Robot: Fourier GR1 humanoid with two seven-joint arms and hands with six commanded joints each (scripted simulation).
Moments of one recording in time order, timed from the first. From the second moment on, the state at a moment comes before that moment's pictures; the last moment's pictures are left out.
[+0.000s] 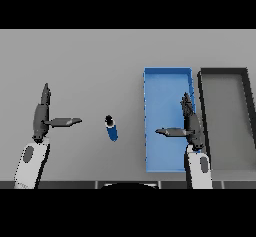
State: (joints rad) left arm -0.11 0.43 -0.16 -1.48 0.24 0.26 0.01; right arm 0.00 0.00 0.00 -1.57 0.00 0.00 0.00
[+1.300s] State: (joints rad) left arm 0.00 0.60 -0.43 -1.63 0.17 -0.21 -0.07; right arm 0.09 -0.14 0.10 -1.70 0.19 0.03 -0.08
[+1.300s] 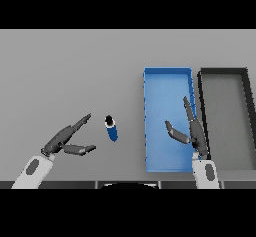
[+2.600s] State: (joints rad) left arm -0.18 0.18 -0.52 -1.31 0.10 -0.14 -0.16; right arm 0.13 -0.15 0.08 -1.71 0.17 0.04 -0.12
